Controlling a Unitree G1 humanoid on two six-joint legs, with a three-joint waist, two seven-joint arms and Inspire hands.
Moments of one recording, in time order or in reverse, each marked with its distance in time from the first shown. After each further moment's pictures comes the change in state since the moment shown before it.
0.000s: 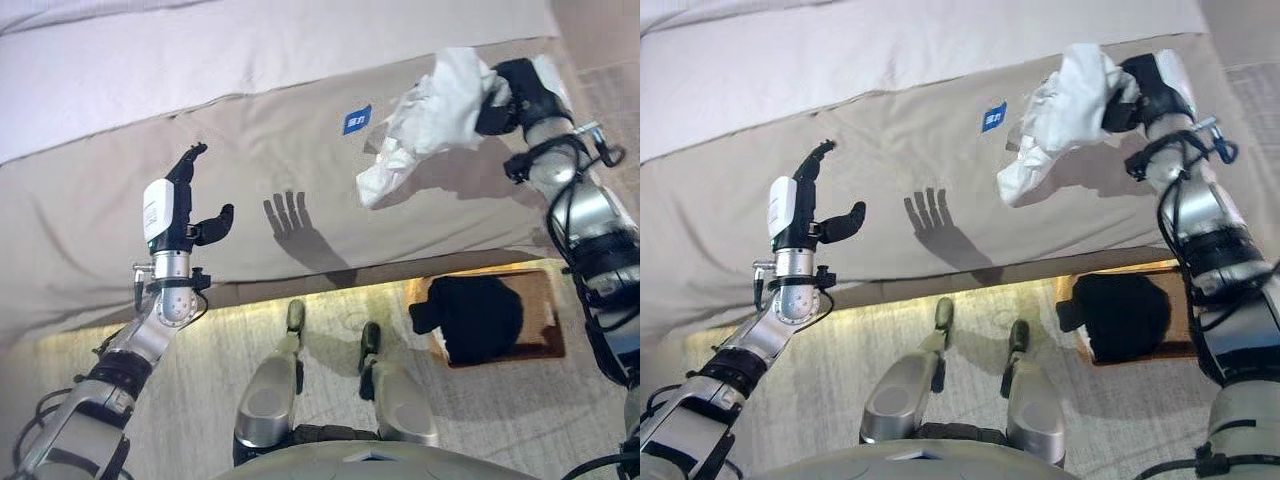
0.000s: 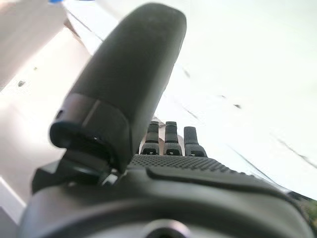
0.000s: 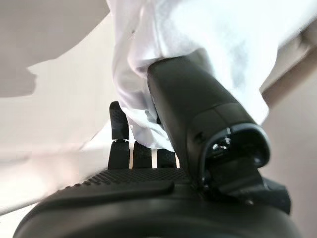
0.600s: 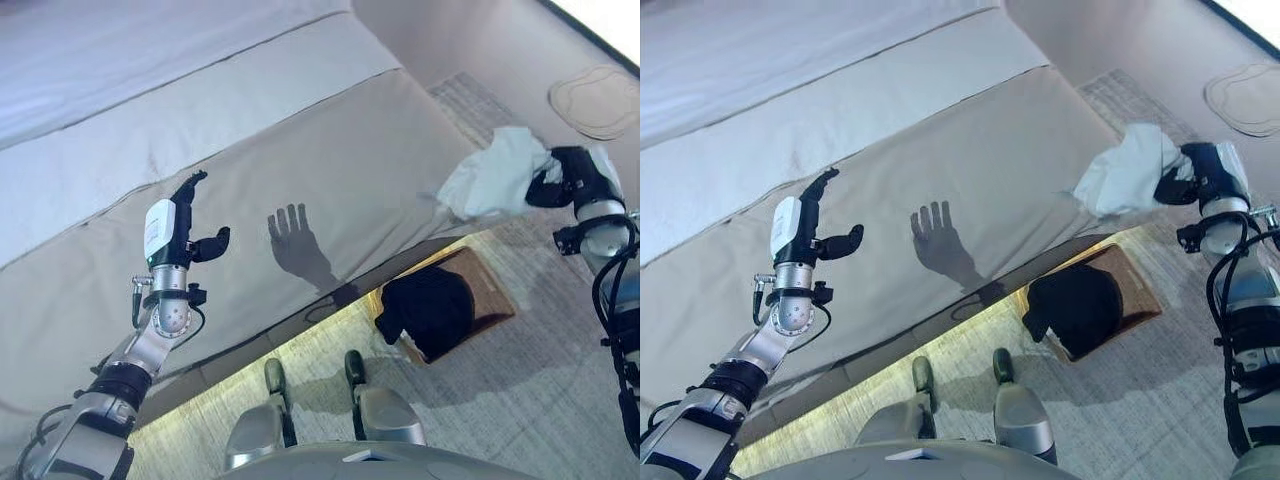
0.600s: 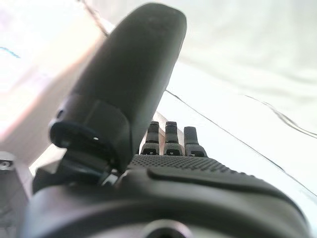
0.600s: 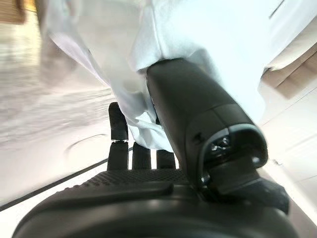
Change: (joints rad) left arm 0.022 -0.080 0.018 0.074 0.017 0.019 -0.094; right arm 0.389 -0.034 -0.215 -0.019 0.014 0.002 0.077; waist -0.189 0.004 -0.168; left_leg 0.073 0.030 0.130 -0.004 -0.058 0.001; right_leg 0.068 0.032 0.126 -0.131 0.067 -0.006
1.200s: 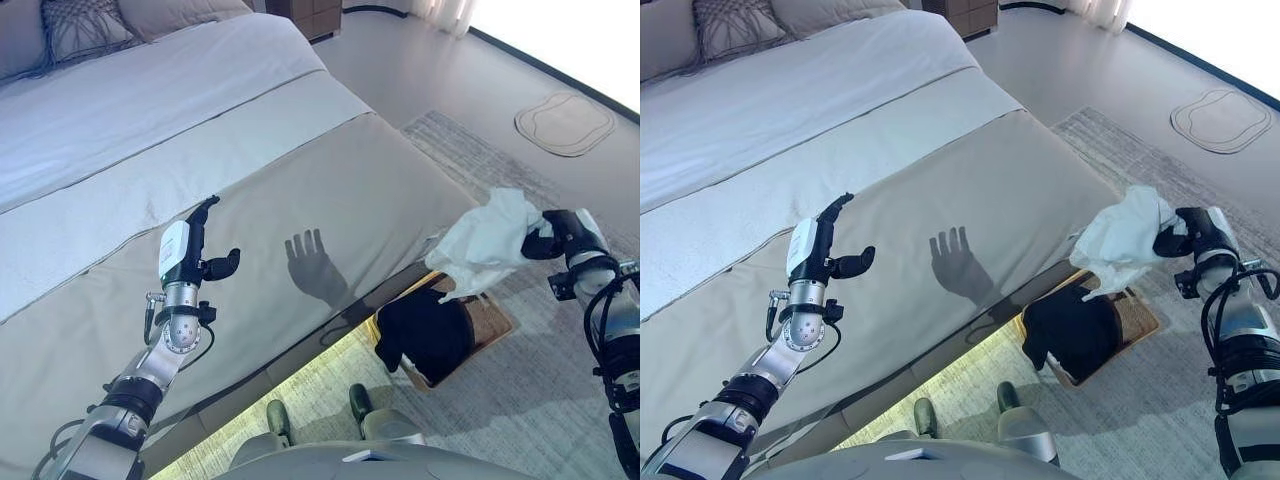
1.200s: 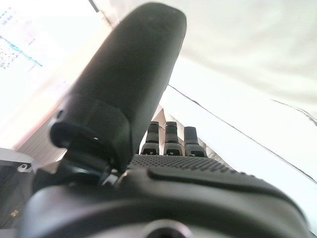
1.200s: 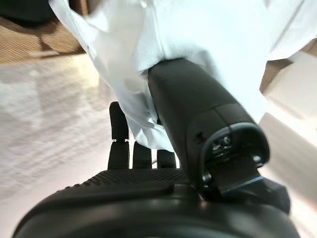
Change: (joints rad) left arm 0.040 -0.034 -0.015 0.012 0.008 0.020 -0.035; right arm 0.055 0.080 0.003 0.249 0.007 0.018 0.032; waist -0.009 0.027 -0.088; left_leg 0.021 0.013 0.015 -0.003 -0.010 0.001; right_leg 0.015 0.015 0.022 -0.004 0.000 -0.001
